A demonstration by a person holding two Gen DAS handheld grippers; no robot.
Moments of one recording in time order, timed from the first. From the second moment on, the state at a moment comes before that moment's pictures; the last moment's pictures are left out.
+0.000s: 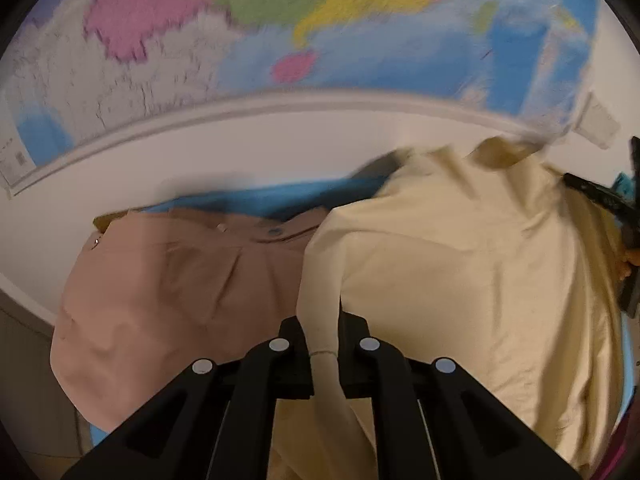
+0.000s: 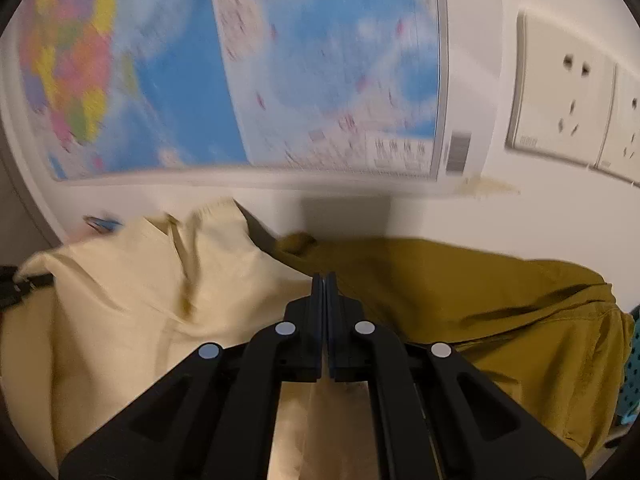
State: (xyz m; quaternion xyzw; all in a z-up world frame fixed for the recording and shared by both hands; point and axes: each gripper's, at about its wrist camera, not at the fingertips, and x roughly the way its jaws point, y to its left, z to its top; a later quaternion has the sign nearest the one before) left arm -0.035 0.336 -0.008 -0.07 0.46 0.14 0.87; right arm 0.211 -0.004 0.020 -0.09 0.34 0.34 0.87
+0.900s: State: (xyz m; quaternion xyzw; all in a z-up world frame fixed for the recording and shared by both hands) left arm -0.126 0.259 -0.012 -0.02 0.41 0.10 0.91; right arm -0.018 -0.226 -0.090 0.05 0.45 0.39 0.80
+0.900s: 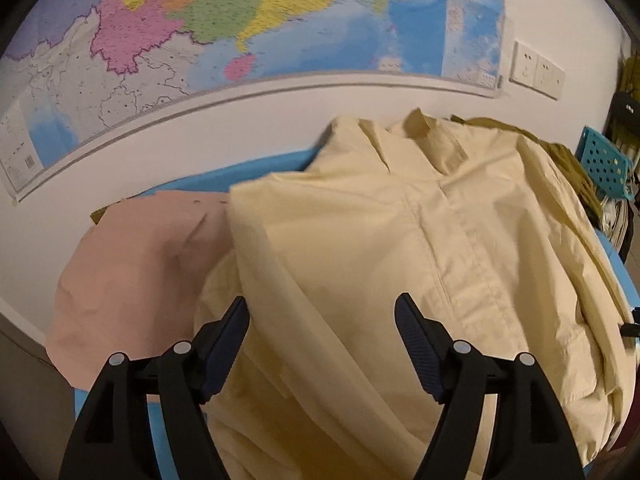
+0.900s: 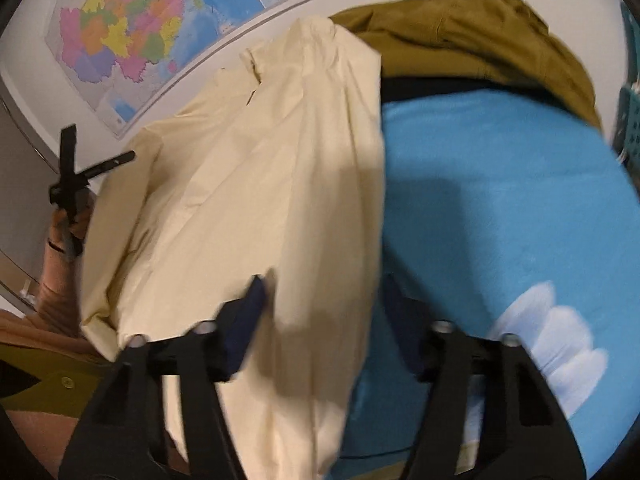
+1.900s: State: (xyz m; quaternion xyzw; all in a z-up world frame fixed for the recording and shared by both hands) left arm -0.174 0.232 -0.025 0.03 0.42 0.13 0.90; right arm 0.106 -0.235 -0.076 -0.10 0.41 0.17 0.89
